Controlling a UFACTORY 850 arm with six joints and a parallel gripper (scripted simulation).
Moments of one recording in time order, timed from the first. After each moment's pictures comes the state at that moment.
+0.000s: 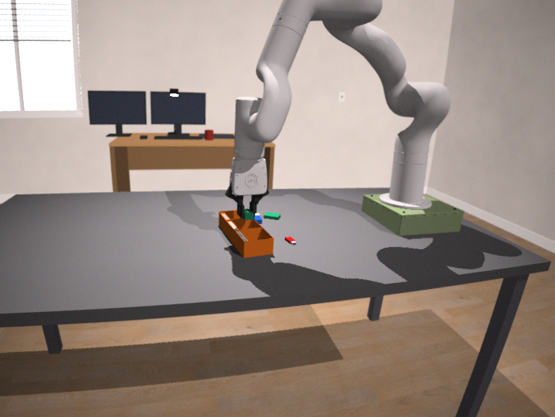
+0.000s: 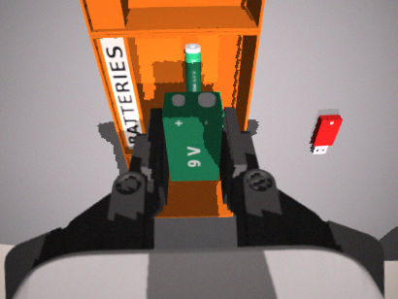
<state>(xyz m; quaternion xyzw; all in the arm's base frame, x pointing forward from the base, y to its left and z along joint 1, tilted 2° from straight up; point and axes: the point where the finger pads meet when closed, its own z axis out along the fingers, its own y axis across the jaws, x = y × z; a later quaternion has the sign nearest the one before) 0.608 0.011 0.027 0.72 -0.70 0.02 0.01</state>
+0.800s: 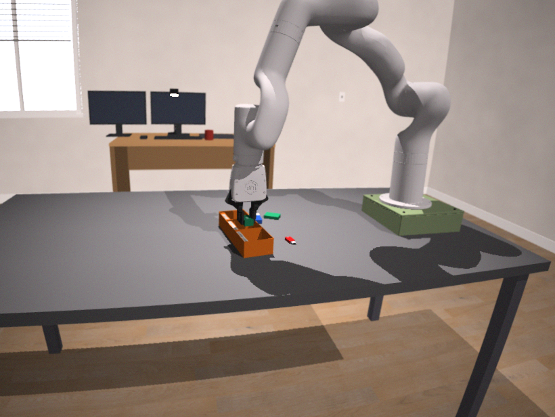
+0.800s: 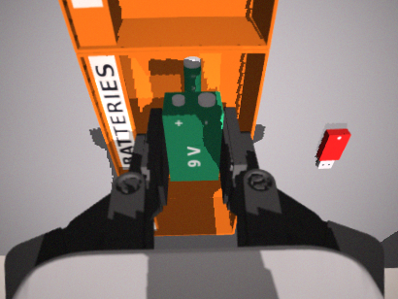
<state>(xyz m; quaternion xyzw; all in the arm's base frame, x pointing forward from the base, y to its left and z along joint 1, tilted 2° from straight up) 0.608 0.010 0.008 0.72 -0.70 0.02 0.01</state>
